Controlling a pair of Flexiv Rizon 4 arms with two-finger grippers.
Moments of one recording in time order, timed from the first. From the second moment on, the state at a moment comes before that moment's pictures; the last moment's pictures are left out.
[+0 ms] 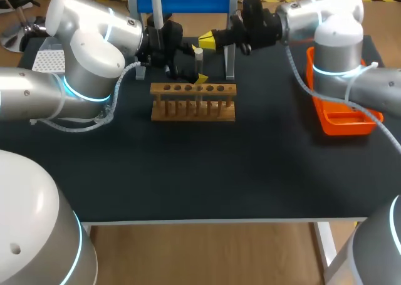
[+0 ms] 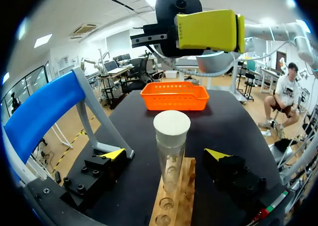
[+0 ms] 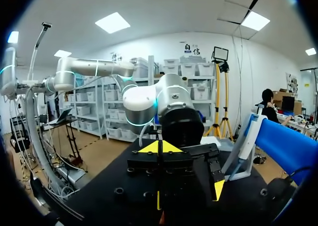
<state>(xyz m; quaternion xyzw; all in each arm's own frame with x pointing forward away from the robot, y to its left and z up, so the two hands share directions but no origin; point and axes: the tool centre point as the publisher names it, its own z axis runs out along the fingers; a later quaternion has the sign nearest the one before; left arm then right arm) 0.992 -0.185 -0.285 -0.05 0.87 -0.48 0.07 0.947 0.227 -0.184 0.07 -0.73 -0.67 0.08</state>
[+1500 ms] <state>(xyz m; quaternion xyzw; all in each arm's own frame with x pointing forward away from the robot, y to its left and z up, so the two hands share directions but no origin) 0.992 -0.185 -0.285 -0.05 0.87 -0.48 0.07 0.964 0.235 -0.227 0.03 -0.74 -0.66 0.10</state>
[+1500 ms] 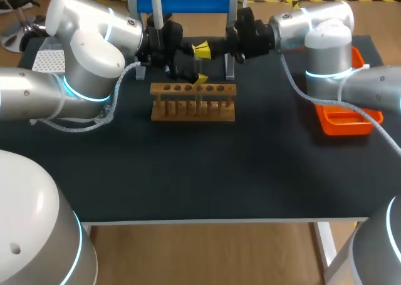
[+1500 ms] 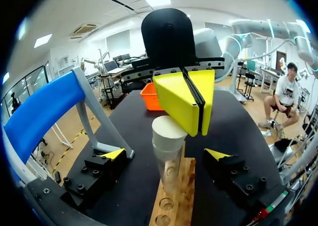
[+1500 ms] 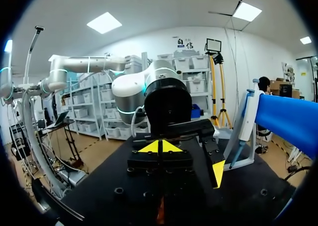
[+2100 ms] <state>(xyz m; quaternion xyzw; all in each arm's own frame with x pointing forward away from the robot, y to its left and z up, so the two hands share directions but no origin) 0.992 -0.185 -0.285 -0.05 0.87 -0.48 0.07 0.974 0.229 -0.192 0.06 -0.72 -0.69 0.06</state>
